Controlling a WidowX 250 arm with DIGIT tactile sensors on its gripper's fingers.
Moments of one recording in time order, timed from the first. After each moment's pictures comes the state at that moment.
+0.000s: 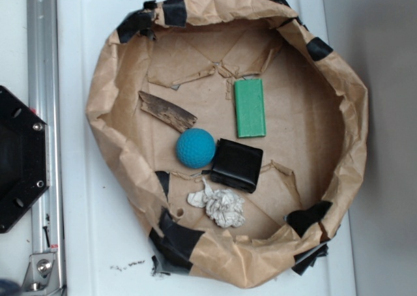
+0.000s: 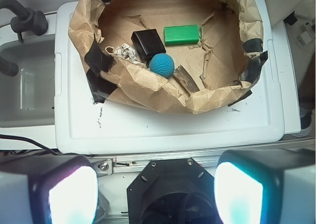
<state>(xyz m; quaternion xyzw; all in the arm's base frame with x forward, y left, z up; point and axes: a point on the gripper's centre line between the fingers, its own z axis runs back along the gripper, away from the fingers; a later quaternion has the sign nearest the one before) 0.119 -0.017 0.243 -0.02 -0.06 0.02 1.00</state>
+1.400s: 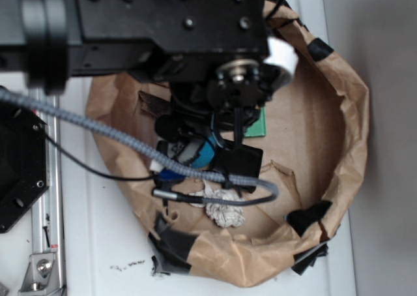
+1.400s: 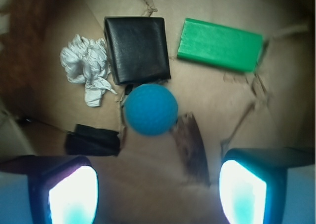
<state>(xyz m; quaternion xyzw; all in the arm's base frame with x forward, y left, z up) 0.231 0.029 0.100 -0.04 0.06 -0.14 0.99</state>
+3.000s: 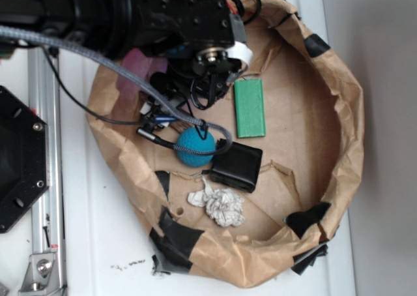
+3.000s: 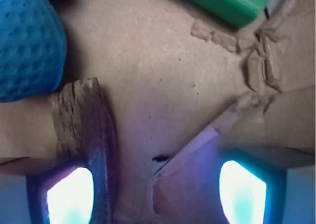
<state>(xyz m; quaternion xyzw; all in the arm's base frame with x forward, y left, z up) 0.214 0.085 0.016 0.01 0.09 -0.25 0.96</state>
